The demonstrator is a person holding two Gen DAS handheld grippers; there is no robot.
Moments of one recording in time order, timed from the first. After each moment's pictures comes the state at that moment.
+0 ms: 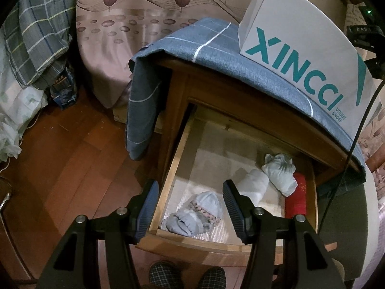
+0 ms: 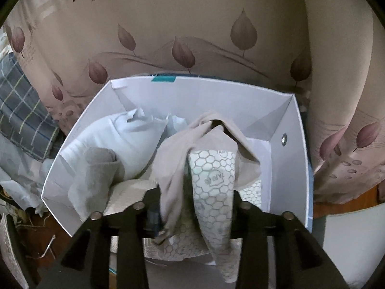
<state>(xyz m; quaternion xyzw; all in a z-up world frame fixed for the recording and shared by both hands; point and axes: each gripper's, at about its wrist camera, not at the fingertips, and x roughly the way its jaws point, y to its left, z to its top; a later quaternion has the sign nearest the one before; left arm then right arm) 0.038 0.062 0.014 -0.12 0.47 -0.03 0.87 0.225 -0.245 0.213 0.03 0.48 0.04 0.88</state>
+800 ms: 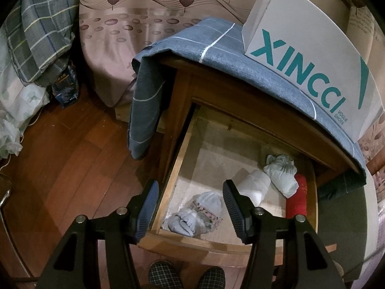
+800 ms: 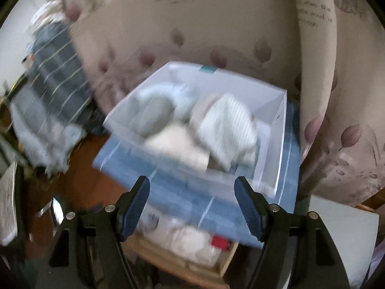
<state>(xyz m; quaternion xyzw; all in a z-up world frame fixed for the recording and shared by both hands) 0.038 0.066 0.013 -0.12 0.47 -0.02 0.87 0.071 -0.237 0.253 -0.05 0.47 0.15 0.87</state>
